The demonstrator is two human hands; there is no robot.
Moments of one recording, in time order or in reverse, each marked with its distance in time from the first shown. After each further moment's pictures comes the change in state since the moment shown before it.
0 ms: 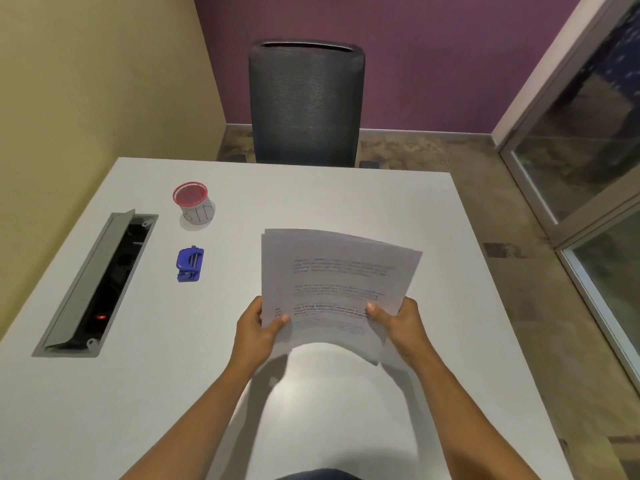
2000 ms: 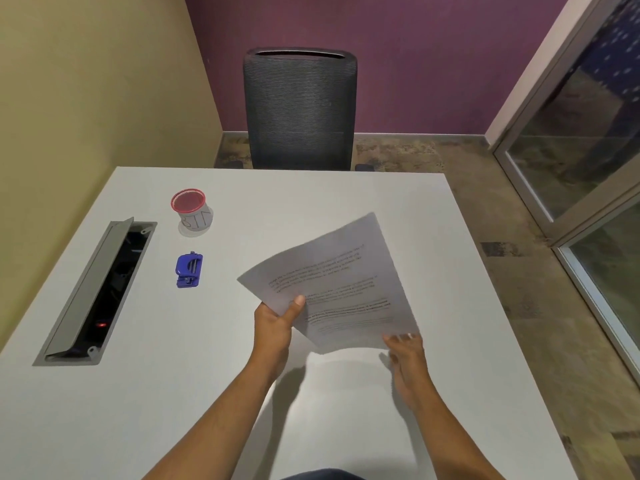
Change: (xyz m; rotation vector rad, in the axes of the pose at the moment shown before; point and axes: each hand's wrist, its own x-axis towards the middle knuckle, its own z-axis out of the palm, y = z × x) left_hand -0.009 0.040 0.038 -0.415 0.031 -0.033; right_hand -0.036 0.065 -0.010 0.440 0.279 0.269
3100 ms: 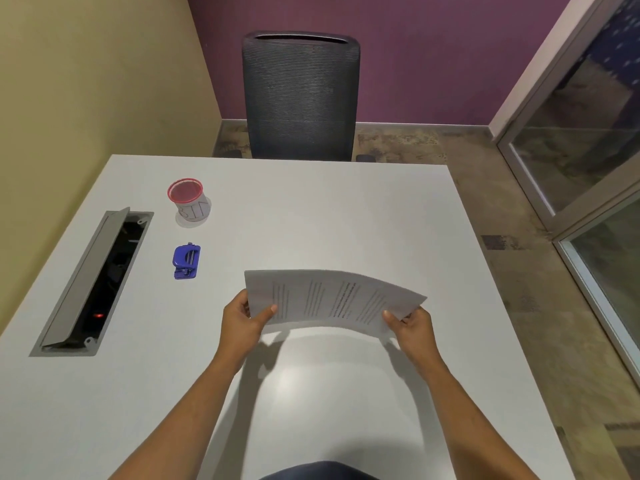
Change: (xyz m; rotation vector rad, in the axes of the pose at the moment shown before) left_hand 0.023 -0.015 -0.066 0.357 0.033 0.012; right_hand 0.021 -0.038 0.003 -0.501 -0.106 -0.285
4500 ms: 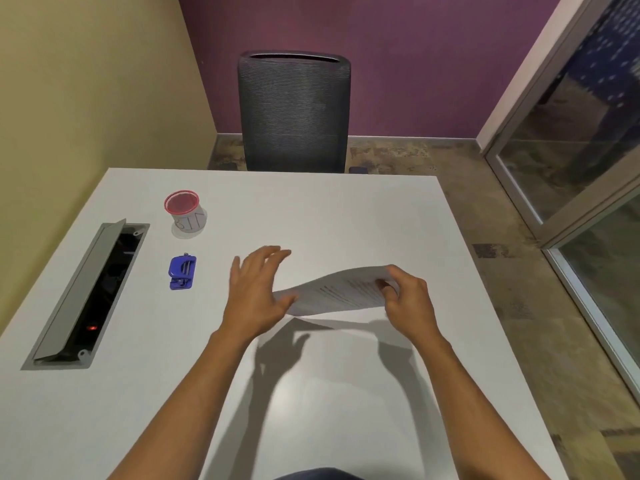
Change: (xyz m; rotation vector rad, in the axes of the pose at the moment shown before) left_hand 0.006 0.087 0.020 0.921 -0.082 0.597; right_hand -0.003 -0.099 0.011 -0.501 0.006 -0.407
